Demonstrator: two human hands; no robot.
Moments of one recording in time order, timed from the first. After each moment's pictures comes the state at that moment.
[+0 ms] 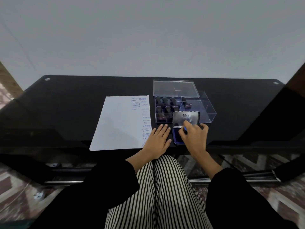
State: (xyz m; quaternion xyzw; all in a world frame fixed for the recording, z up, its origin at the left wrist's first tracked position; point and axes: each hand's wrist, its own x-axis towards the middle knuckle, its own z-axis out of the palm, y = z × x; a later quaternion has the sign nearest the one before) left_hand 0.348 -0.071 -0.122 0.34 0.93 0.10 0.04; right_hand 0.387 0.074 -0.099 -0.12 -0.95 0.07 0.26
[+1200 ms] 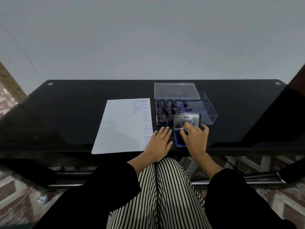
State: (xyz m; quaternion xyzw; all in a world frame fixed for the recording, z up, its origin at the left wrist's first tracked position) left_hand 0.347 -0.071 -0.122 0.34 0.93 0.10 0.05; right_hand 0.385 0.070 -0.096 -0.13 -0.94 0.08 0.29
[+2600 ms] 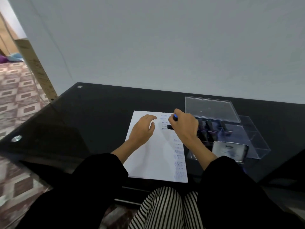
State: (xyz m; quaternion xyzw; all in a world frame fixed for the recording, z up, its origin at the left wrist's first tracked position) left_hand 0.219 -0.194 -0.077 0.17 0.92 0.33 -0.11; right_hand 0.234 -0.038 -0.043 -0.03 -0.96 0.16 0.21
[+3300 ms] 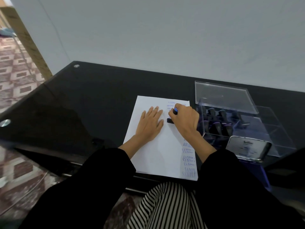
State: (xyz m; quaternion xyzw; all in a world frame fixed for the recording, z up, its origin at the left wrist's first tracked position) left_hand 0.197 -0.188 -0.127 0.16 0.97 0.16 -0.01; right_hand 0.203 -0.057 -0.084 -0.05 -0.98 0.12 0.16
